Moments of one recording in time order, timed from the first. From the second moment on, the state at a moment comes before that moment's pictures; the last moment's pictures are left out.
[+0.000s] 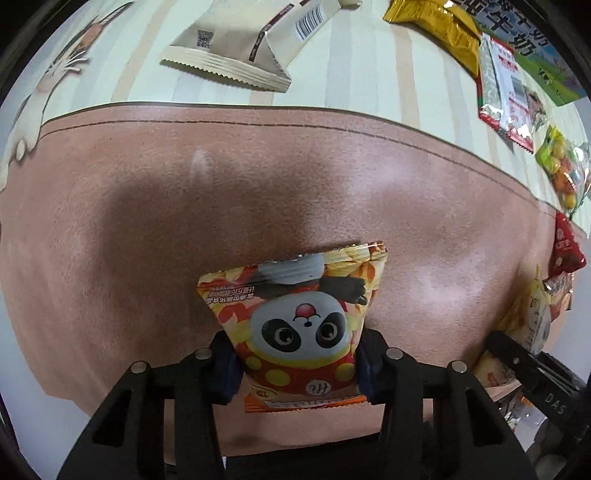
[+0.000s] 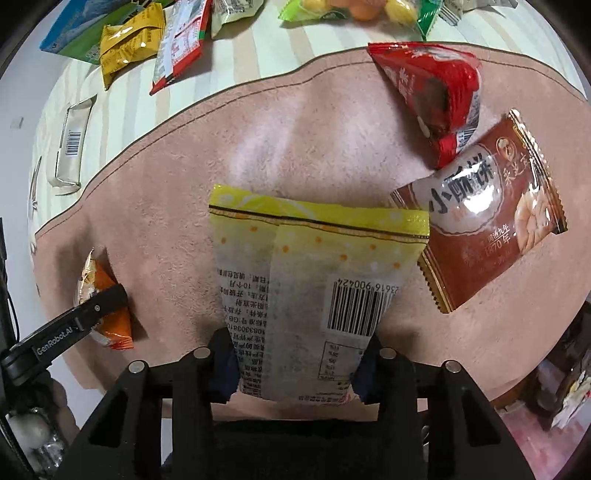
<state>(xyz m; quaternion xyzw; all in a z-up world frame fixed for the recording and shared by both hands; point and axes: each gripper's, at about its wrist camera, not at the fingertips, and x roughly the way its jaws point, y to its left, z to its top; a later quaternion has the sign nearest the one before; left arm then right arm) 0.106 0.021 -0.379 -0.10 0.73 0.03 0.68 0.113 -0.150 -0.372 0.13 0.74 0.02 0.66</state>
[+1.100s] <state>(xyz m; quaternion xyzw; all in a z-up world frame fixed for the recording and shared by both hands) 0.368 -0.006 -0.110 -0.08 0.60 -0.05 0.79 0.376 -0.181 -0.127 0.12 0.57 0.14 0.80</state>
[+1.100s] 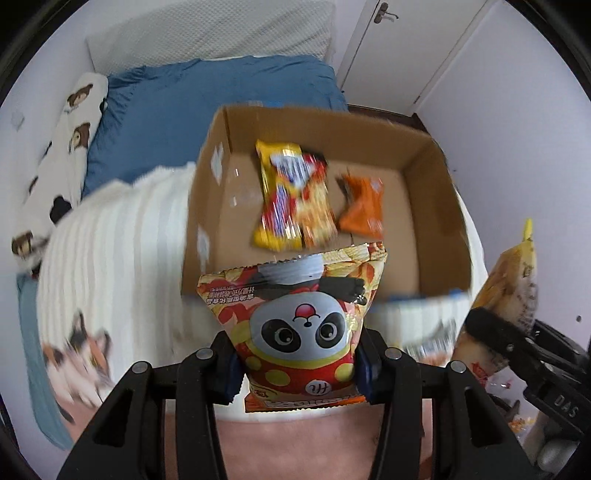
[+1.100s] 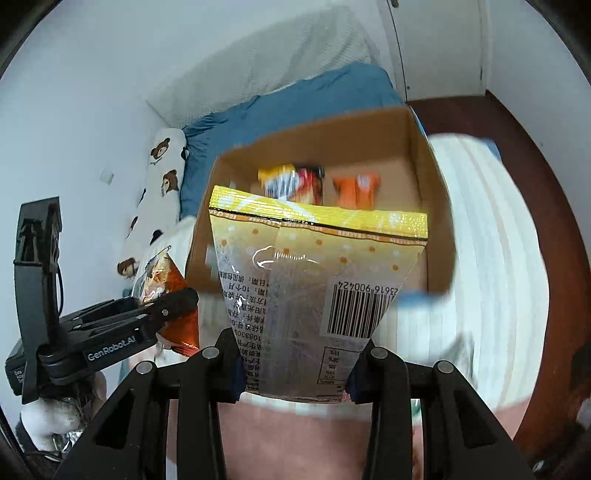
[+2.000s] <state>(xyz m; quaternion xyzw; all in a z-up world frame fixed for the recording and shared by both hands) 0.476 0.015 -0.268 -0.10 0.75 -0.05 0.66 0.495 -0.149 -0.297 0.04 0.74 0.11 0.66</state>
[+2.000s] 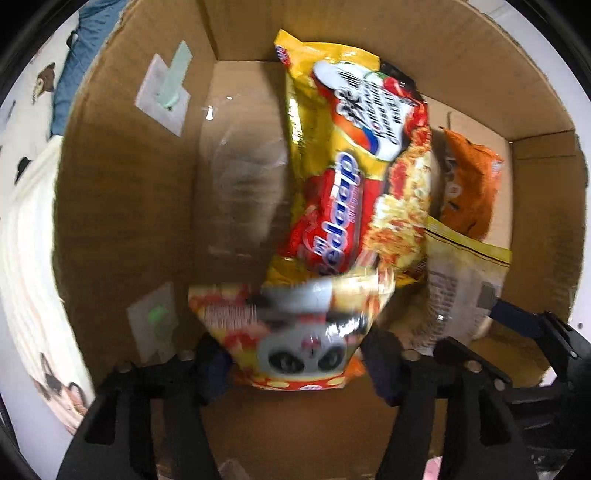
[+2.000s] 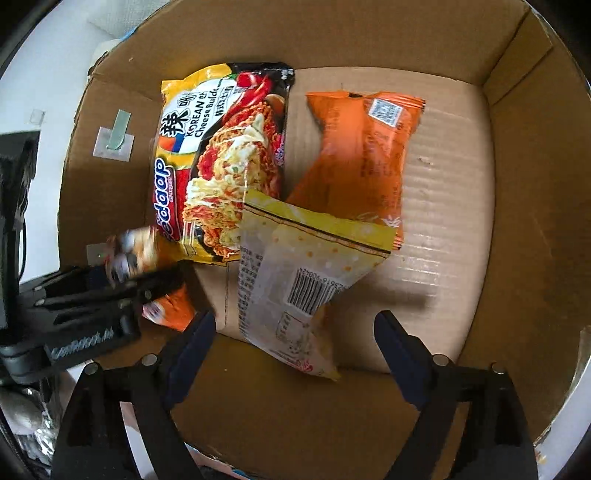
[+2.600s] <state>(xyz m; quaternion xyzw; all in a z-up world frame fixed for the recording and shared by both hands) 0.431 0.001 -0.178 -0.11 0.67 -0.03 0.74 0.462 -0.182 -0.221 0.03 0.67 0.09 0.74</state>
